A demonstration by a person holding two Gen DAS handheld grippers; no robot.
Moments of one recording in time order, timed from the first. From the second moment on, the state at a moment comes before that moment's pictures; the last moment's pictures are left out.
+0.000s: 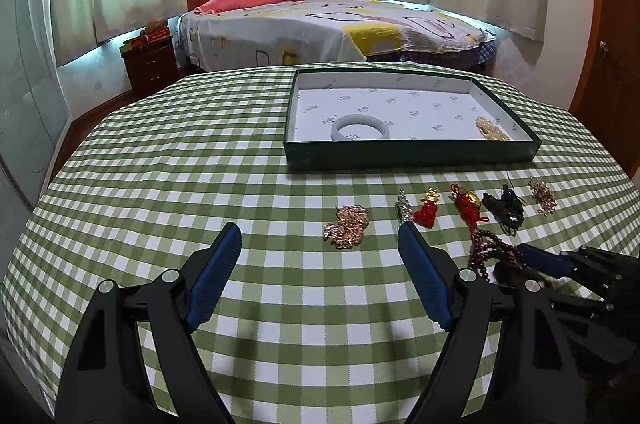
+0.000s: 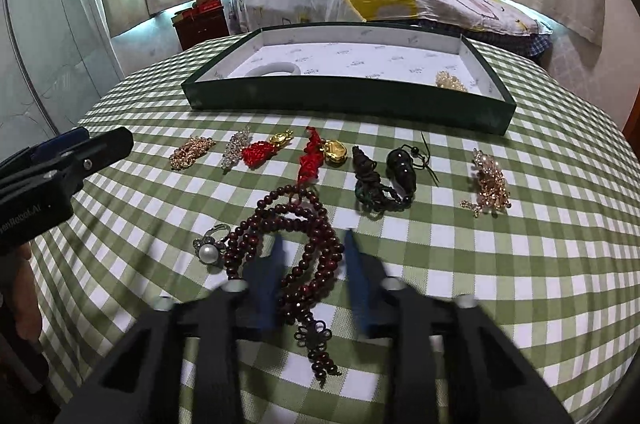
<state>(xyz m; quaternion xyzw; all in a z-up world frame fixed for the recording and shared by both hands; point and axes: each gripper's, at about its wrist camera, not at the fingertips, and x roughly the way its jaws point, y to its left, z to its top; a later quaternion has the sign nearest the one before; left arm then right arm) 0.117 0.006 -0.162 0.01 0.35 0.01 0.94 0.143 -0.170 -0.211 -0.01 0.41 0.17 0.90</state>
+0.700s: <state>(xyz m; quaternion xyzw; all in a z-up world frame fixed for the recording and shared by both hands) 0.110 -0.047 -0.178 0.03 0.38 -0.04 0.93 0.128 -0.222 -0.196 0.00 0.38 0.14 0.91</state>
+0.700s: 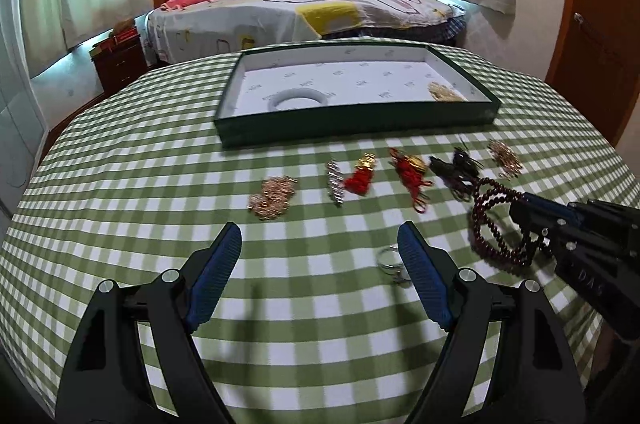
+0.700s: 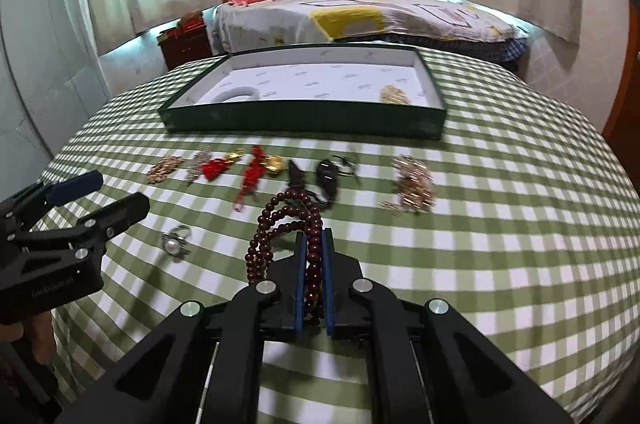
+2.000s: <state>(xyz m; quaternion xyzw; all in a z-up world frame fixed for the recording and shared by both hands) 0.112 -0.064 -0.176 0.03 0.38 -0.08 0.92 0.119 -0.239 -0.181 0.05 0.36 0.15 0.92</state>
